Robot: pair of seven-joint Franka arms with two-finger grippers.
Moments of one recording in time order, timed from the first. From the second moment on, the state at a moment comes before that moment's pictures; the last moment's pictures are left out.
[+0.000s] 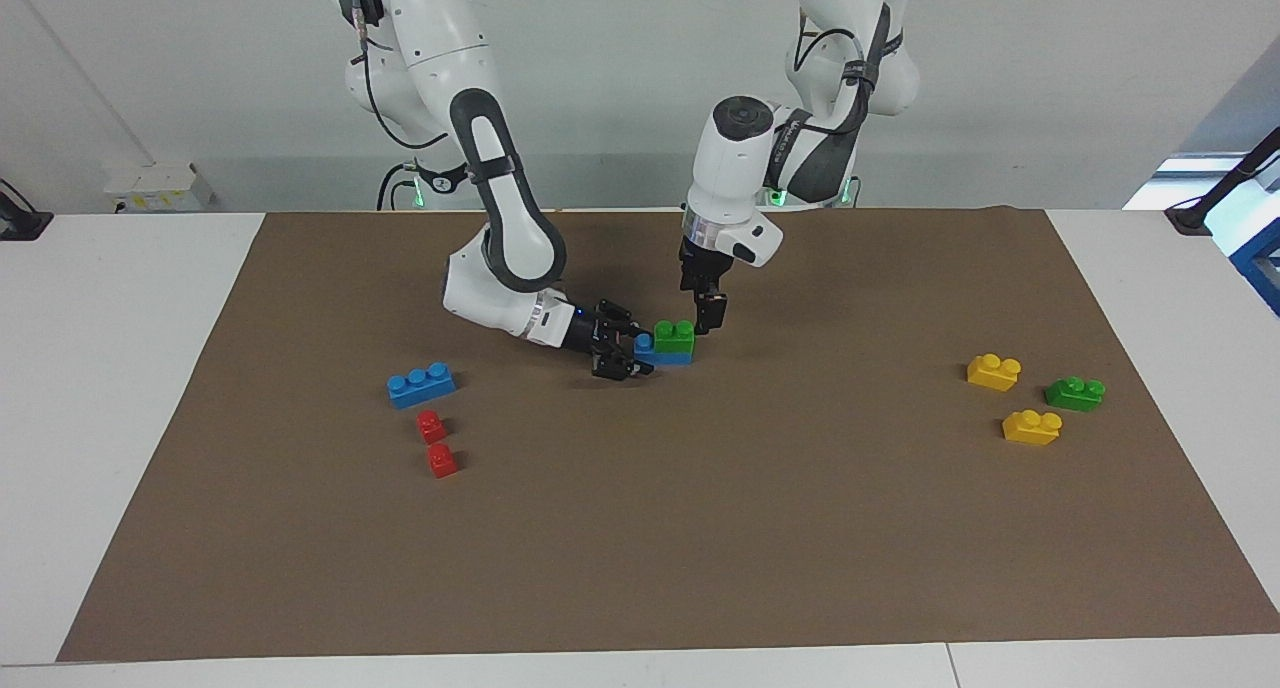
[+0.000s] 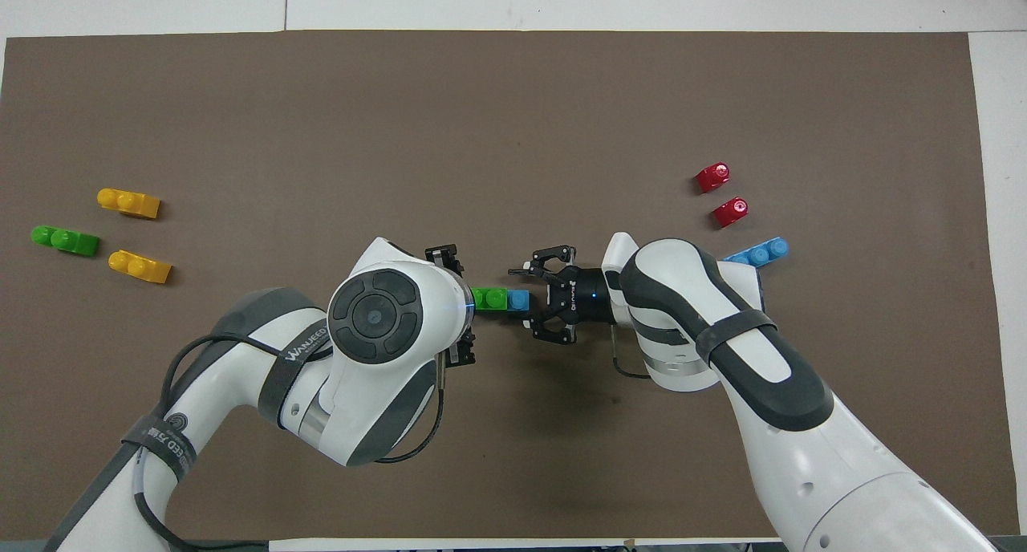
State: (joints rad) left arm -0.65 0.07 -0.02 -2.10 -0.04 2.29 -2.30; right arm 0.45 0.37 0.00 -2.15 1.63 2.30 -2.48
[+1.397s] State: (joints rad) left arm -0.67 0.09 -0.02 -2.10 -0.03 2.30 -2.33; right arm 0.45 0.37 0.00 -2.16 1.63 2.32 -2.48
